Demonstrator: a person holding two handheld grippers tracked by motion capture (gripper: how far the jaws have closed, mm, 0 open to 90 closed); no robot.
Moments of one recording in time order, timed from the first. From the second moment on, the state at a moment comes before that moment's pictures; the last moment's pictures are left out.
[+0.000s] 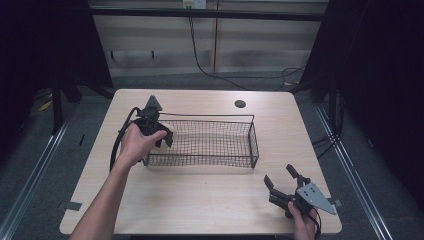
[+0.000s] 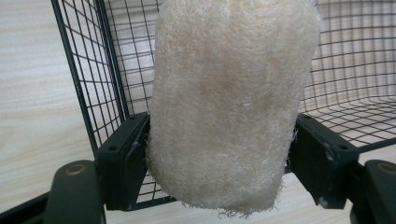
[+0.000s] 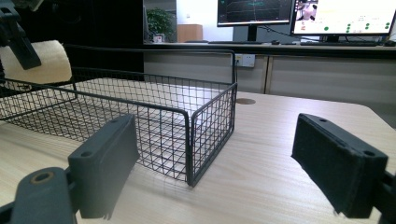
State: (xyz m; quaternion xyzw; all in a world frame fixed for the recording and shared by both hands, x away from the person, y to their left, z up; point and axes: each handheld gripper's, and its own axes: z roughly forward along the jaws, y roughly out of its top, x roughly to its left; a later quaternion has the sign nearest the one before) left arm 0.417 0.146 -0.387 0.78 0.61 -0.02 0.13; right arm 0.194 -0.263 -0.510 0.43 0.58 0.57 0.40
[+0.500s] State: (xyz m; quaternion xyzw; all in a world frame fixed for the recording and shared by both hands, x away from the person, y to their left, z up) left arm 0.420 0.145 -0.408 0.77 0.63 -0.02 0.12; right arm 0.194 -0.263 -0.510 0.42 0.59 0.57 0.40
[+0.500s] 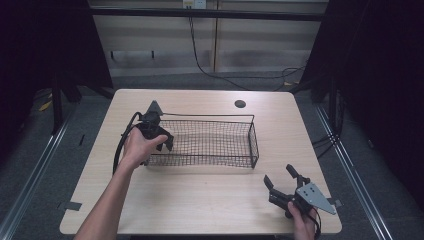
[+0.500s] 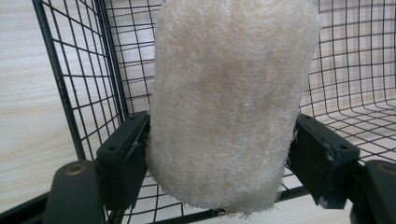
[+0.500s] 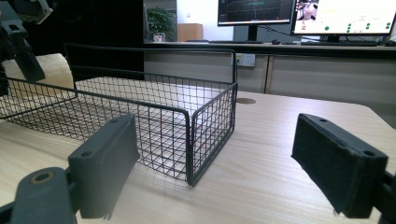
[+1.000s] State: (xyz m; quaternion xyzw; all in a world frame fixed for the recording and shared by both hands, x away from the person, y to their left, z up) left arm 0.422 0.141 -0.423 0.77 0.63 -0.03 0.10; right arm 0.194 -0.263 -0.510 0.43 0.59 0.57 0.40
